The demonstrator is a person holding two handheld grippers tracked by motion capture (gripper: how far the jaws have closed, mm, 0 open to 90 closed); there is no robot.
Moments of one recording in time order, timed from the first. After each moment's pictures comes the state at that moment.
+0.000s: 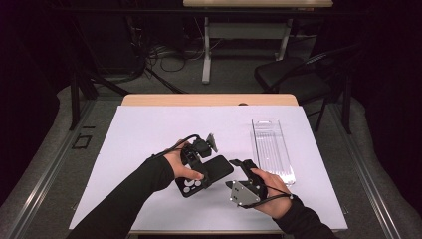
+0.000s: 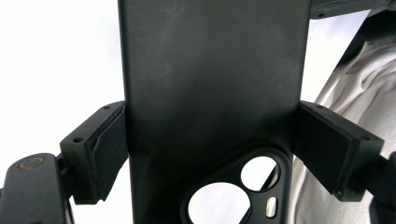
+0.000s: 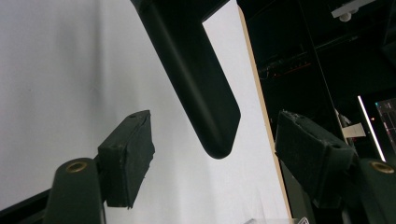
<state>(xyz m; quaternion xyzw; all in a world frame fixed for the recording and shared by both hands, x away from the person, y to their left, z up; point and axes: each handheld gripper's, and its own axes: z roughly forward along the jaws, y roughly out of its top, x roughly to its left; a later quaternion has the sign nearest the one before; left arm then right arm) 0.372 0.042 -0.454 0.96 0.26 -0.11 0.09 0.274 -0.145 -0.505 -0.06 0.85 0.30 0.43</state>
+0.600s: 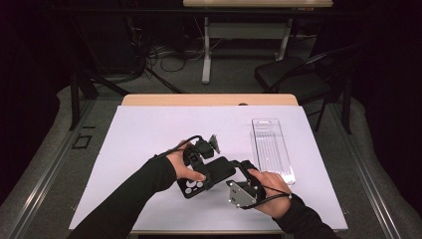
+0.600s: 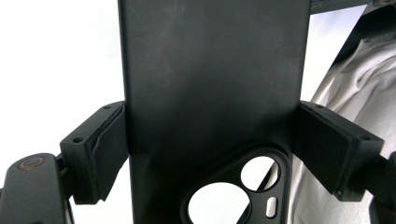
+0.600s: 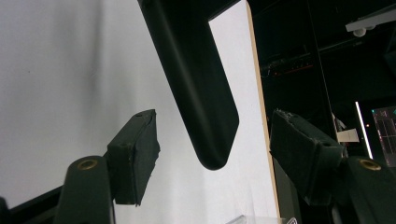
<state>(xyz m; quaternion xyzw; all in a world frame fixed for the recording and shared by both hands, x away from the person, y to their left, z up) 0.370 0.036 -0.453 0.96 0.25 -0.11 0.08 0.274 -0.141 -0.503 -0.09 0.86 0.27 0.44</state>
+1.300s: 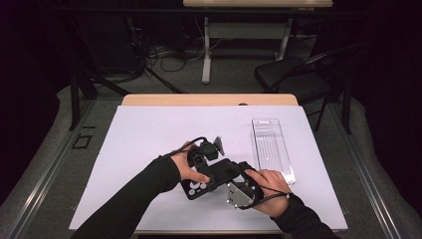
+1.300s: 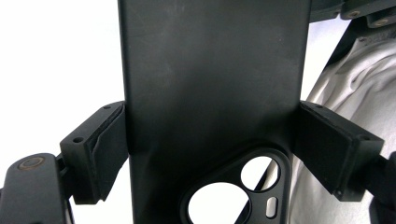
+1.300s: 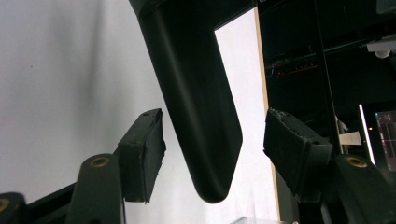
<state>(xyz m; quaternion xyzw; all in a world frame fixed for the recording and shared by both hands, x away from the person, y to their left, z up) 0.367 0.025 -0.455 0.96 0.24 -0.11 0.08 0.275 -0.137 -0.507 -0.09 0.86 0.25 0.43</state>
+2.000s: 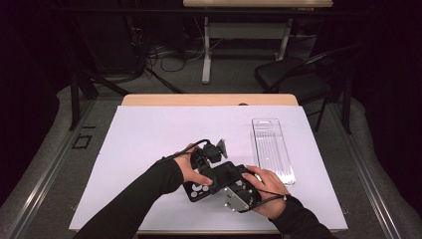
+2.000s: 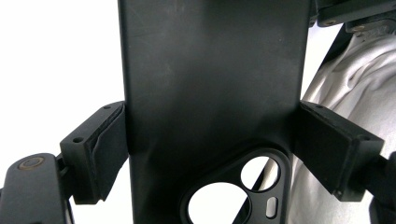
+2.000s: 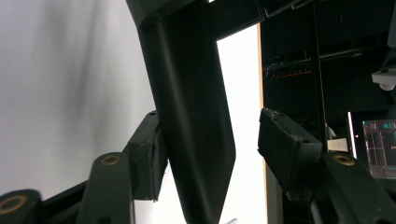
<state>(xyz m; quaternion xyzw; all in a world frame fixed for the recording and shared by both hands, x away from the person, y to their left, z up) 0.363 0.017 -0.459 0.96 0.23 -0.12 0.07 0.272 -0.131 -0.513 -0.13 0.85 0.23 0.45</state>
